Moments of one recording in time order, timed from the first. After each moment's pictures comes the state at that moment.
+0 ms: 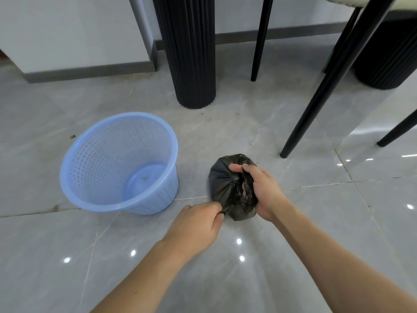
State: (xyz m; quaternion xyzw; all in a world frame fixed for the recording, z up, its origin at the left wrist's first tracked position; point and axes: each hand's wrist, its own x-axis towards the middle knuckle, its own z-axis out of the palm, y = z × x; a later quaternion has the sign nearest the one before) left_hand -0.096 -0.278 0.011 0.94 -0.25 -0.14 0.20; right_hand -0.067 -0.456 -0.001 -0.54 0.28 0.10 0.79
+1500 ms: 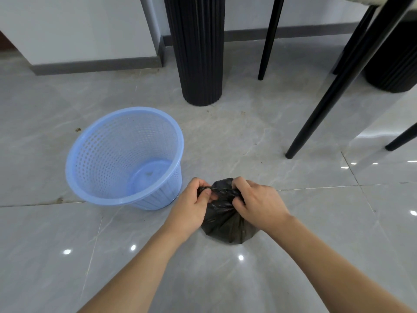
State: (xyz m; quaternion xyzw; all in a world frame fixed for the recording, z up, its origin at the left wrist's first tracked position) left_hand -0.076 -0.270 -0.007 0.85 -0.01 -0.15 0.51; right_hand -0.089 -0.456 -0.025 -0.98 -0.11 -0.01 0.15
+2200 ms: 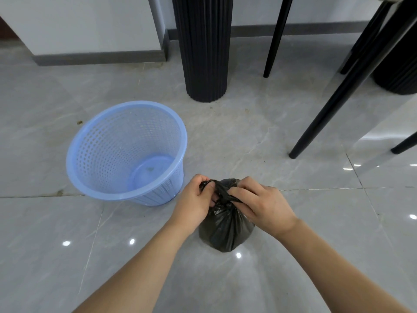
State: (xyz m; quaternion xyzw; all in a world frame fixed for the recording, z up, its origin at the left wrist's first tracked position) left_hand -0.067 -0.277 -0.018 0.81 0.05 -0.16 0.56; right_hand -0.093 -0.464 -0.029 -0.91 -0.28 -0.20 0.23
